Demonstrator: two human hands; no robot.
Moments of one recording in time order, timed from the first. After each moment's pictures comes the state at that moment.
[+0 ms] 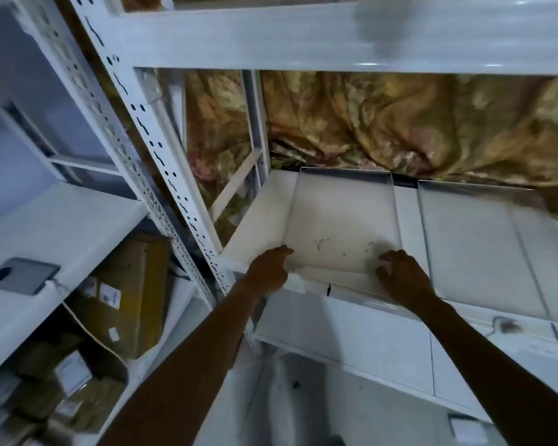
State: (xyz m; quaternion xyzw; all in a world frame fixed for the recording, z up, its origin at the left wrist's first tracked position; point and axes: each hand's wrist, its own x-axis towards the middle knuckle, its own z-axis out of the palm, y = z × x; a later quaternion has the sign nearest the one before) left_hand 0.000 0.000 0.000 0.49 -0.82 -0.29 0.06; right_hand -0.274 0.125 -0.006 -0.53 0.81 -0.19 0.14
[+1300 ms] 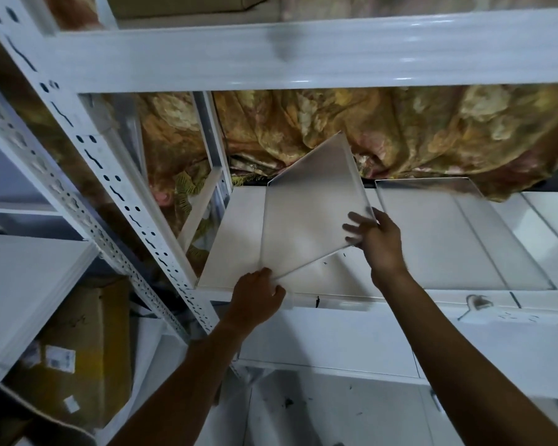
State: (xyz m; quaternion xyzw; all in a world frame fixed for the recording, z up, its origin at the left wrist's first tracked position) left_hand 0.010 -0.010 -0.021 0.42 -0.88 -0.16 0.14; right_hand -0.210 0.092 0.090 -0.16 0.62 -0.71 0.30
